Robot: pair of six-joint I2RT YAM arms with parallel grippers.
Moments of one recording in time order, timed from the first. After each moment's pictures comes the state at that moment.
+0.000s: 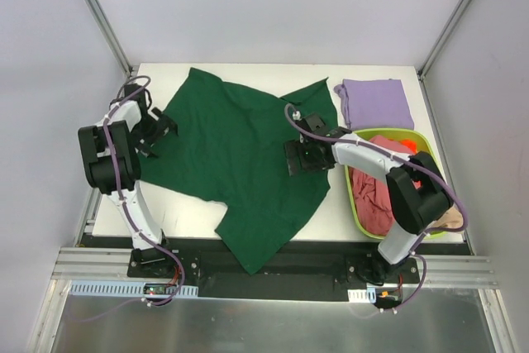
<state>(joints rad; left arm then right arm) 0.22 2.00 1.43 -0.76 0.06 -0.68 0.64 1.69 1.12 -0.57 0.02 0.35</state>
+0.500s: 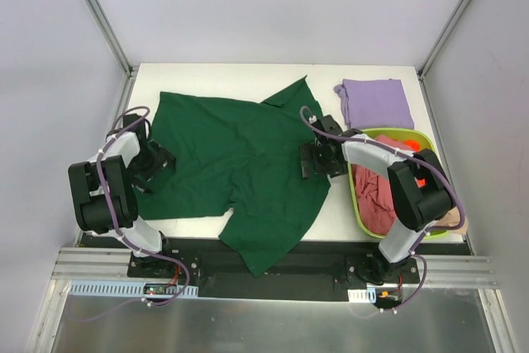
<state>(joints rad) 0.24 1.60 0.94 -0.76 -0.01 -0.71 0.51 1.70 1.03 -0.57 0.01 0.34</state>
